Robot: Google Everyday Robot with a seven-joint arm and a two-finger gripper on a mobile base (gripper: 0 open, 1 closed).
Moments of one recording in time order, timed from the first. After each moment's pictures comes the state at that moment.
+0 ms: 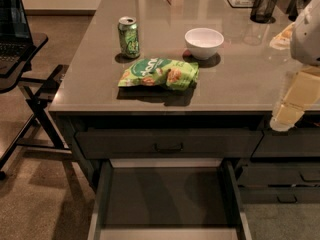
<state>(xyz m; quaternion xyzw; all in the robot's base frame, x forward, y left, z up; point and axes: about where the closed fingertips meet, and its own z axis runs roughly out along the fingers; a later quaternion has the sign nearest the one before) 0.438 -0.216 0.979 -0.60 0.78 -0.04 0.16</state>
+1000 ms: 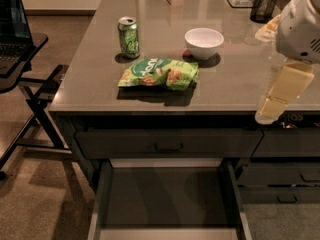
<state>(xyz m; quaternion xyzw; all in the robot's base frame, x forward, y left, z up) 0.450 -0.190 0.986 -0.62 0.76 -0.04 0.19</state>
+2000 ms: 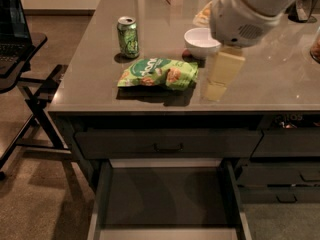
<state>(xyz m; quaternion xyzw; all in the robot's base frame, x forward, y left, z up) 0.487 -0.091 0.995 -0.70 0.68 -0.01 0.24</state>
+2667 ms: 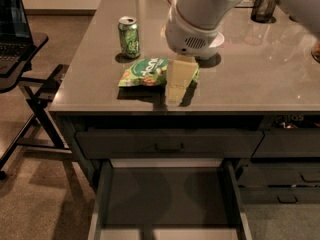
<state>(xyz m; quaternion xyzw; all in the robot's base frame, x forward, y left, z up) 0.529 -0.031 0.952 -0.71 0.66 -0.01 0.22</state>
